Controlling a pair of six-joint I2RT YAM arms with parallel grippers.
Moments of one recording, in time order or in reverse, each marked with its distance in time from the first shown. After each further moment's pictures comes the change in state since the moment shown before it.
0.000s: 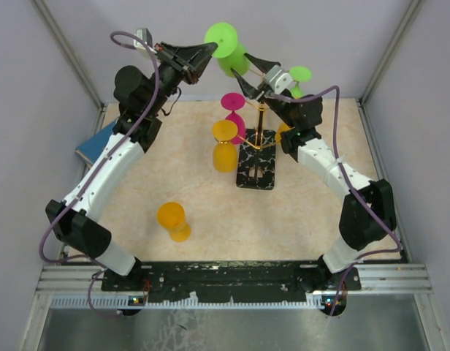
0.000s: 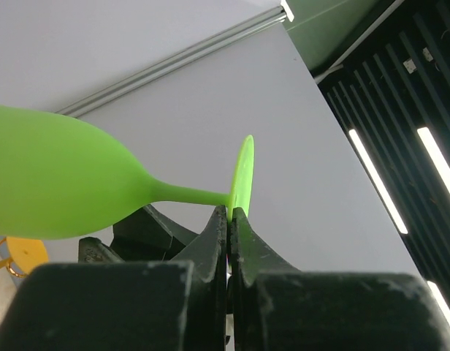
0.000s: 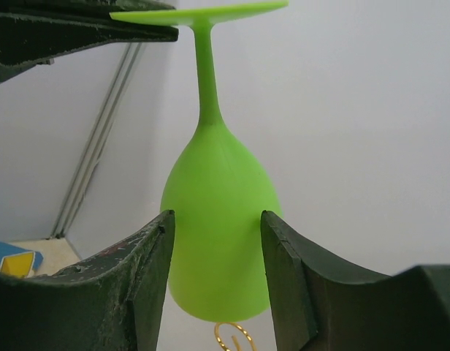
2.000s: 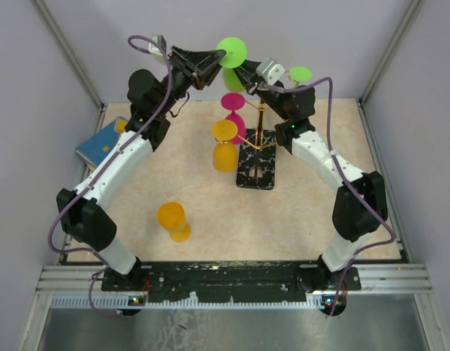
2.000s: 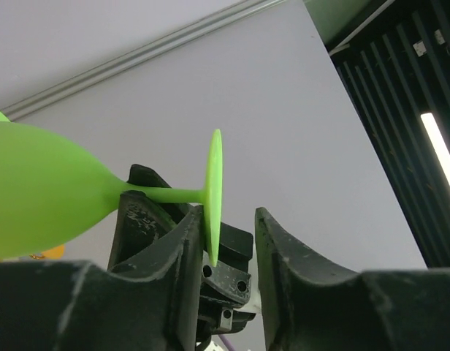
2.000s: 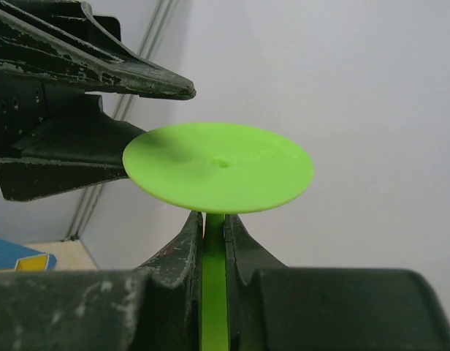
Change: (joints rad) left arm 0.002 0.071 -0.039 0.081 0.073 -0.037; right arm 0.008 0.089 0.121 -0.034 -0.034 0.031
